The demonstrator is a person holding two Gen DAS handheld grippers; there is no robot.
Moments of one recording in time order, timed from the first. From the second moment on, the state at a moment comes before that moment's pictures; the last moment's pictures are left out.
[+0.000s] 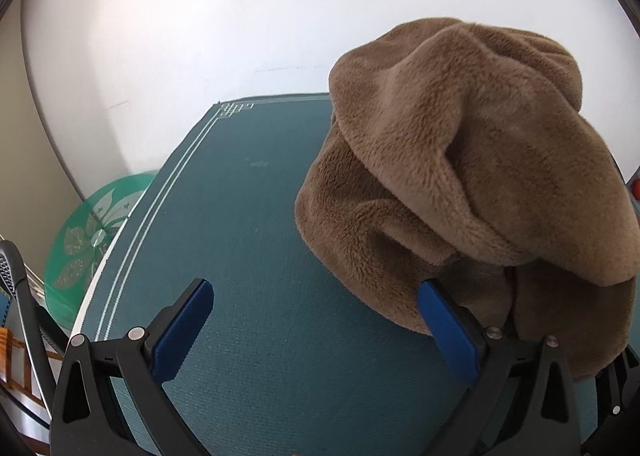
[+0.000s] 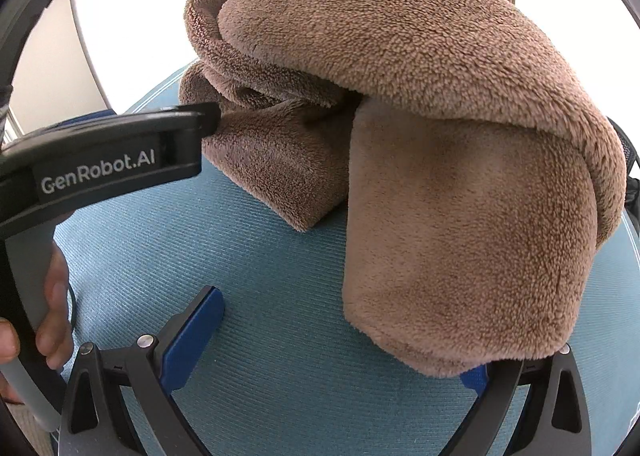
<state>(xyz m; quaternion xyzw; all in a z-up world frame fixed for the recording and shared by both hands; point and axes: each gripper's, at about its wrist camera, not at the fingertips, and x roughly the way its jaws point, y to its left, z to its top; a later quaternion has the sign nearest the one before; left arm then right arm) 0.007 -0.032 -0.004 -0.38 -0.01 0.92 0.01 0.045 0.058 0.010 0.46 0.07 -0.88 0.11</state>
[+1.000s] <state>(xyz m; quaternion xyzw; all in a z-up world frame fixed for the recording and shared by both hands) -0.026 -0.015 -0.054 -0.47 0.00 0.88 0.00 0.050 0.060 0.008 0.46 0.09 -0.87 0.14</state>
